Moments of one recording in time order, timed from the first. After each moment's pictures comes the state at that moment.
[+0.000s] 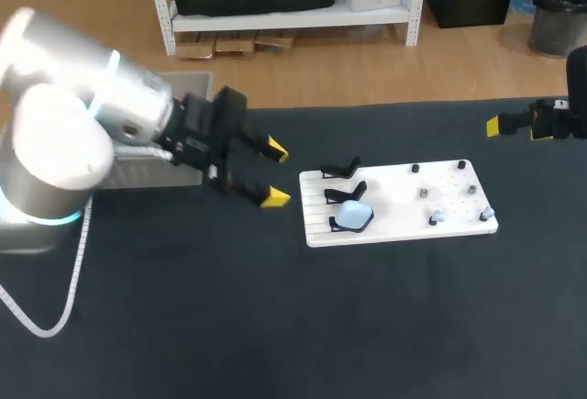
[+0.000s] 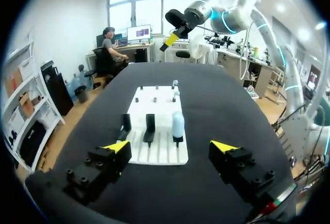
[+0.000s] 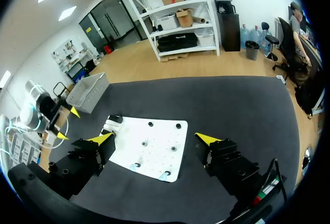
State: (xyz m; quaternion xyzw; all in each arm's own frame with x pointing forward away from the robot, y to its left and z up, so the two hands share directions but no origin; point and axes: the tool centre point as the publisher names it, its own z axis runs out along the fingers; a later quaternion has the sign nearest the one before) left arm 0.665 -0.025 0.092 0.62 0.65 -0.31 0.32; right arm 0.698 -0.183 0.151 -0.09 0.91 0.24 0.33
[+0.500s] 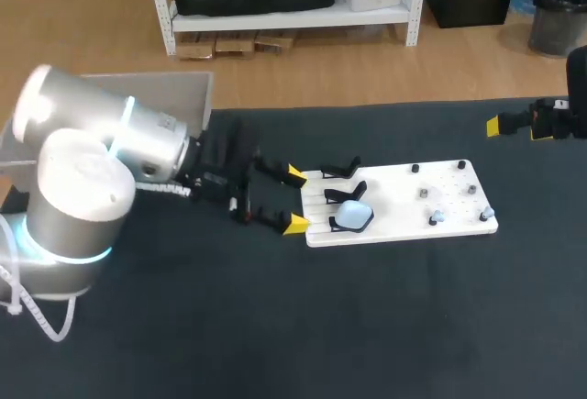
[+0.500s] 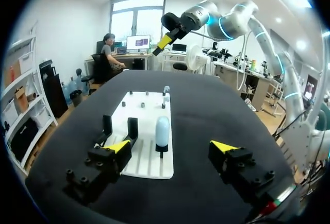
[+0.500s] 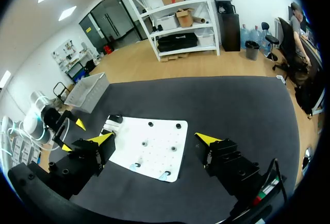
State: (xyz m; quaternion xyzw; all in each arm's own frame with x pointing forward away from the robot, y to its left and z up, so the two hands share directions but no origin) left arm 0.641 -0.053 0.066 0.59 0.63 -0.36 0.34; right arm 0.698 -0.183 0.151 -0.09 0.91 0.24 0.33
